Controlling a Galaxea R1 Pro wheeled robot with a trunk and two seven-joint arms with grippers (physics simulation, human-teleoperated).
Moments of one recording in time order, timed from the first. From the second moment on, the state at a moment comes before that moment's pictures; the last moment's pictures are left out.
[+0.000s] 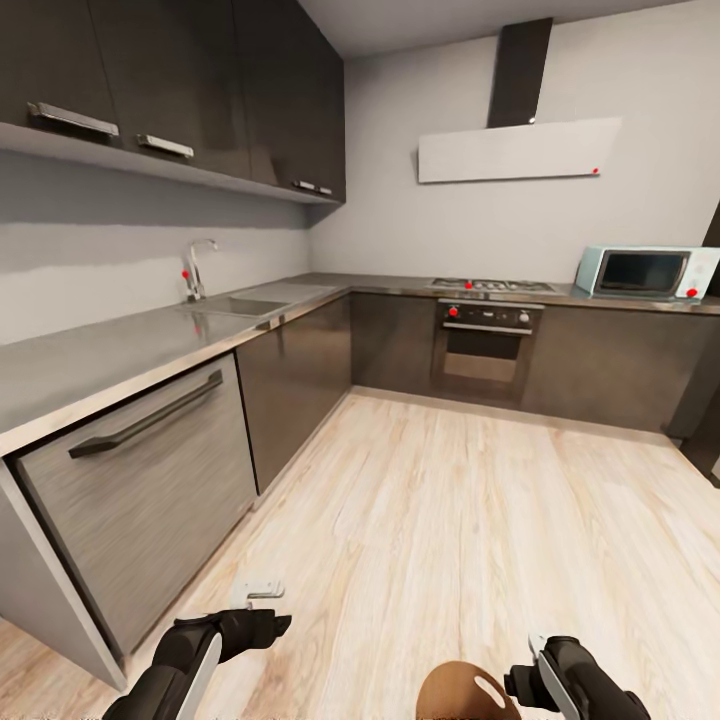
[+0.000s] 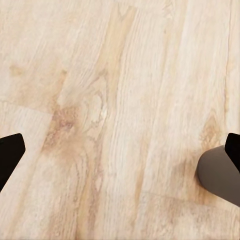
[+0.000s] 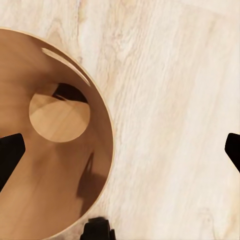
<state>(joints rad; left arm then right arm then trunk) -0.25 -0.02 -0.03 -1.12 0.07 0.70 -0.14 -0.45 -0.10 -0.08 -0.51 0.00 0.65 -0.02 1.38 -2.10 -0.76</state>
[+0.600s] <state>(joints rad) -0.25 -0.02 -0.03 -1.12 0.06 0.69 -0.14 -0.45 -0.10 -0.08 -0.51 0.01 0.65 -0.02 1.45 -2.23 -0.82</state>
